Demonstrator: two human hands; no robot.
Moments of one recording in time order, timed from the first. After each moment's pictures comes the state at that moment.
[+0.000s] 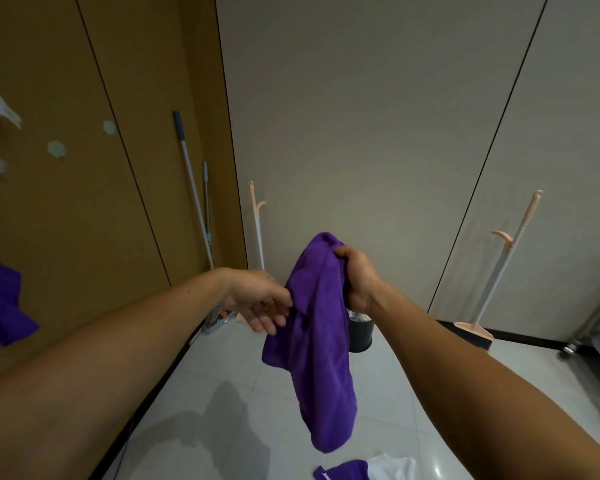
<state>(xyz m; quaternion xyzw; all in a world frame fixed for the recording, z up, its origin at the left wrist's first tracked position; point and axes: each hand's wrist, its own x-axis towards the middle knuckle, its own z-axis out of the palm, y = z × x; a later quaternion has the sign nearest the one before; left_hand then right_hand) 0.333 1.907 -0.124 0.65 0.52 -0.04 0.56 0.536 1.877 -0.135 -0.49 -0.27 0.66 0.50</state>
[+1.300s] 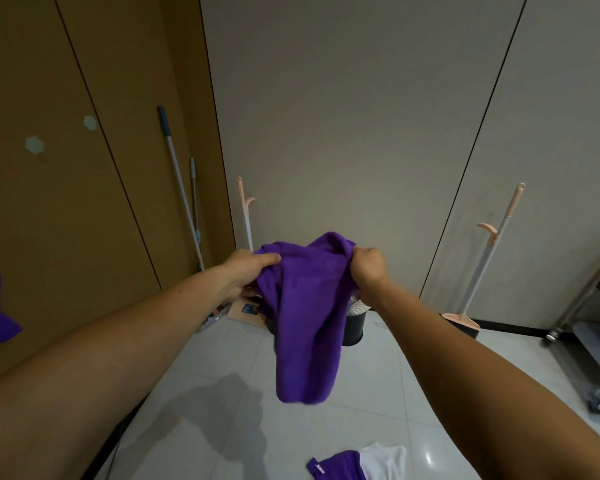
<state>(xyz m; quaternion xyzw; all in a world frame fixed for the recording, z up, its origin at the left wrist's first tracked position) 0.362 1.895 -0.125 0.48 0.59 0.33 0.56 0.571 1.883 -0.147 -0.68 -0.37 0.35 0.52</state>
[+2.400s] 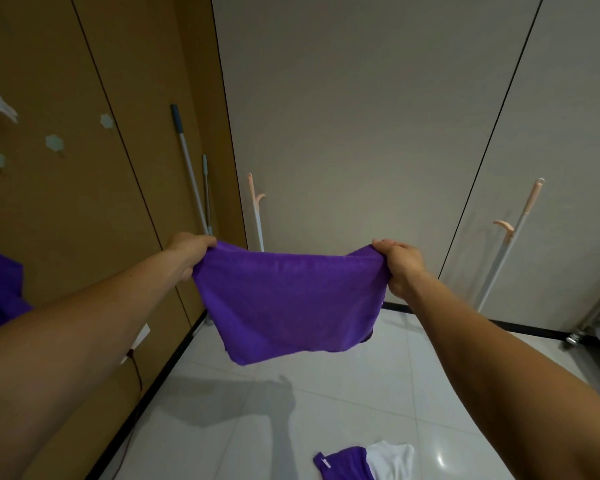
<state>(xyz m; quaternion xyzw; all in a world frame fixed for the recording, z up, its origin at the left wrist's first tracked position) 0.272 1.939 -0.131 0.41 0.69 0.44 0.41 0.626 1.879 -0.148 -0.58 -0.23 0.47 0.62</state>
